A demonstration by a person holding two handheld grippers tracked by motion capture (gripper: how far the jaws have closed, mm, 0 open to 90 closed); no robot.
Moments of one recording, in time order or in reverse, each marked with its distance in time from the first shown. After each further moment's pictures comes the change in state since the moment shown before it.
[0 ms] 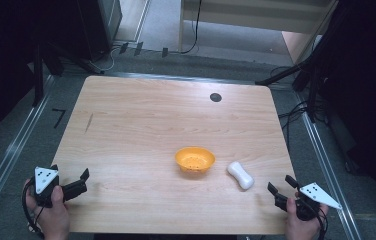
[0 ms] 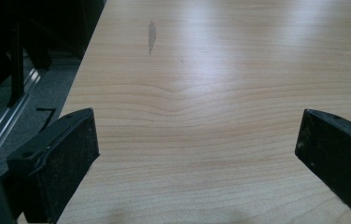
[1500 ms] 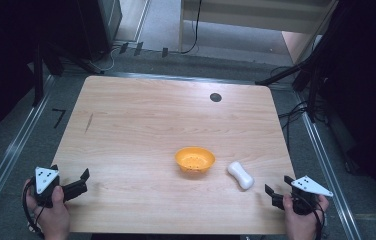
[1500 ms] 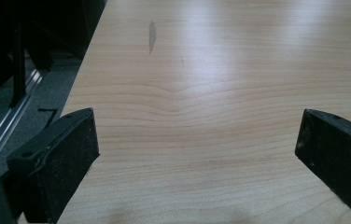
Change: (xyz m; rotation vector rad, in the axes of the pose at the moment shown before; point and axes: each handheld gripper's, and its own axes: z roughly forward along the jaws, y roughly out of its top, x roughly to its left) left arm -0.001 0.000 0.000 0.001 0.003 0.011; right arm 0.003 0.014 0.010 0.216 -0.017 -0.060
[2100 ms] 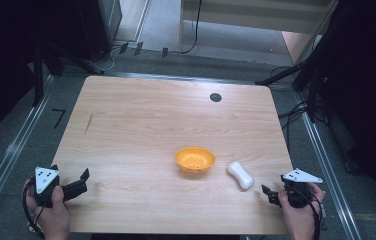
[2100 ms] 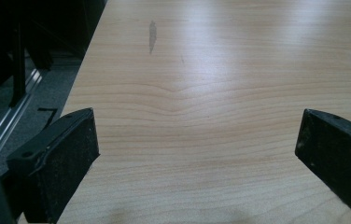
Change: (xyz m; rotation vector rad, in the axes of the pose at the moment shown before) left arm 0.000 0.000 0.000 0.002 0.002 -0.004; right arm 0.005 0.021 0.011 0.185 0.007 -0.055
